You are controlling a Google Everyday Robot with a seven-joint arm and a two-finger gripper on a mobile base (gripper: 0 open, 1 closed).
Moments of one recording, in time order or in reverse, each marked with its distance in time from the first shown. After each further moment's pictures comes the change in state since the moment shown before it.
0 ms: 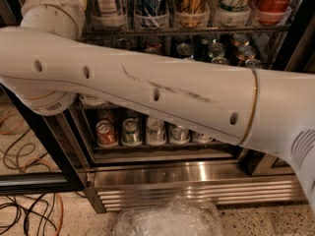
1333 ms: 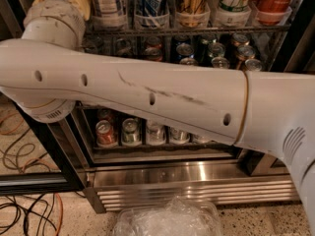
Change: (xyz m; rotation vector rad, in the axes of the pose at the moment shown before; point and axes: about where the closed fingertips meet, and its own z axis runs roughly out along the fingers) arm 0.021 0.010 -0.005 -0.008 0.022 -0.047
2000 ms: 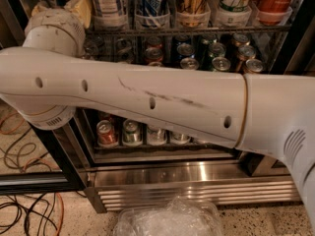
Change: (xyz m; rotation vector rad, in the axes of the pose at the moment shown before) arm 0.016 0.001 -0.006 -0.003 0.034 -0.009
